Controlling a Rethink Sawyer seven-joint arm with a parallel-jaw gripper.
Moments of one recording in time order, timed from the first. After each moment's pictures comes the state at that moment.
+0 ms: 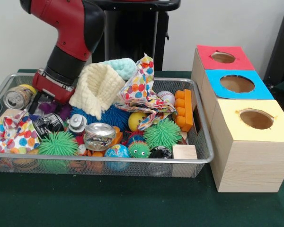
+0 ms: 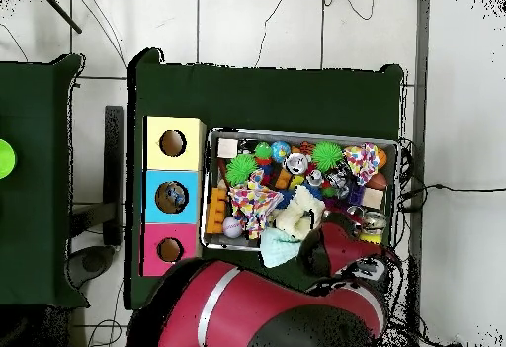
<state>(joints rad) -0.19 -0.14 -0.54 1.61 -0.22 -0.31 2.05</state>
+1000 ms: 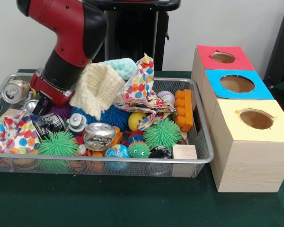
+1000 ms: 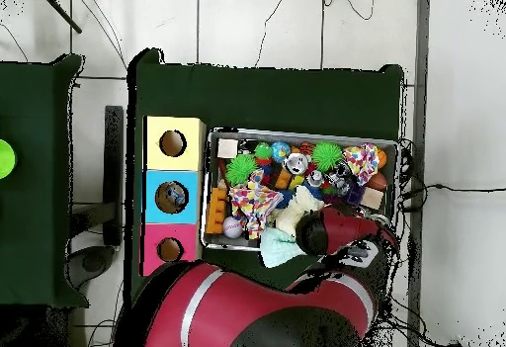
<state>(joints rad) -0.16 -0.14 -0.55 1.50 -0.21 0.02 2.05</state>
